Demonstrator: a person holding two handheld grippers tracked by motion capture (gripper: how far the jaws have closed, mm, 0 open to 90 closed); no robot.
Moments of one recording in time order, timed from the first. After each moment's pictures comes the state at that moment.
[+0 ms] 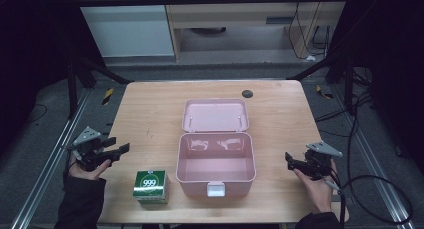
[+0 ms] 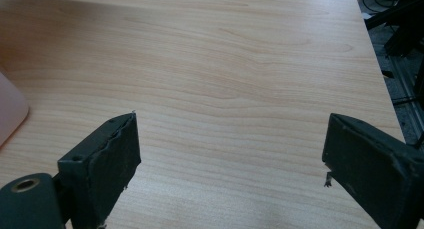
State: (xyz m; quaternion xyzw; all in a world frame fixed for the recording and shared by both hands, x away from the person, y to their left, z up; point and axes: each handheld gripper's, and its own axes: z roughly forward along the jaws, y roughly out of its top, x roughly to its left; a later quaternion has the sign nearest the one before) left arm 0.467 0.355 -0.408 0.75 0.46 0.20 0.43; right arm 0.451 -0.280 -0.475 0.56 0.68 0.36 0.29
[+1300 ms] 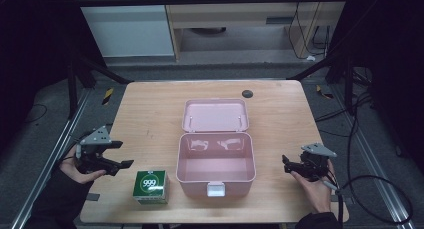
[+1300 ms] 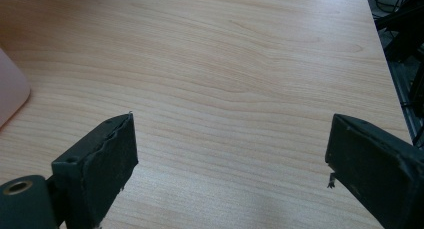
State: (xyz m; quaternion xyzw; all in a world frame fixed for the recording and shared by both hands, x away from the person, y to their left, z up) left arm 0.454 0.330 -0.365 0.89 0.28 0.14 0.33; right arm 0.449 -0.271 -0.477 0.55 0.70 0.35 0.30
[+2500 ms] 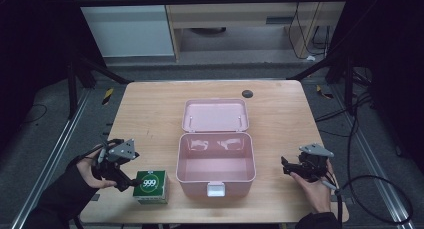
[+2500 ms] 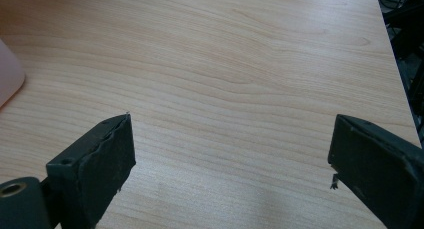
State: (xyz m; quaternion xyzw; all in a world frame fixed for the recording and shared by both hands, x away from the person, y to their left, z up) left arm 0.450 0.281 -0.372 0.96 0.14 0.06 0.23; right arm 0.450 -0.269 -0.481 0.54 0.71 0.33 0.29
